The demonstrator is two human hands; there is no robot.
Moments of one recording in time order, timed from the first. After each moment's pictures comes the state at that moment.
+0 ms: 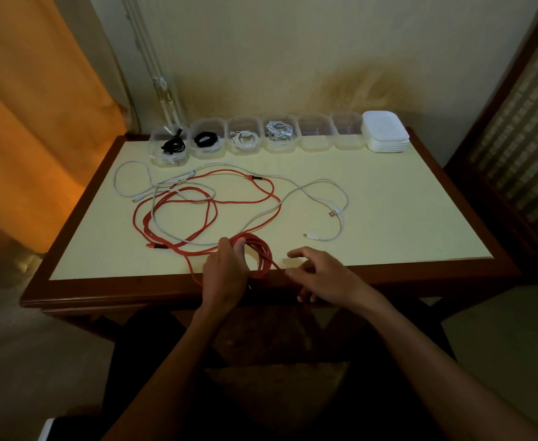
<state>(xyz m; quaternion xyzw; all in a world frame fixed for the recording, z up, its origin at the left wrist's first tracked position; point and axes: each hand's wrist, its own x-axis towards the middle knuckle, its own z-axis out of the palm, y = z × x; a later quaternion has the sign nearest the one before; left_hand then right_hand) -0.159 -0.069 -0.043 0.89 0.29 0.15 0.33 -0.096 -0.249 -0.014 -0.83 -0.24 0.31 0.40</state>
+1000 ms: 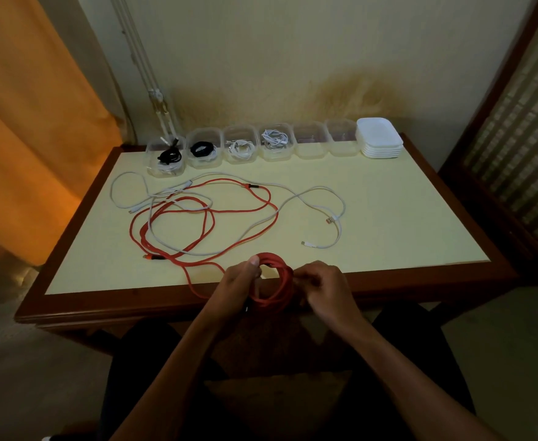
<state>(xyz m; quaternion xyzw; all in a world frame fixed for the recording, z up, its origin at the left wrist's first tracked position) -0.174 -0.070 -0.038 0.72 0.11 -0.02 0.68 -0.118 -0.245 -0.037 -0.81 -0.17 0.13 0.54</state>
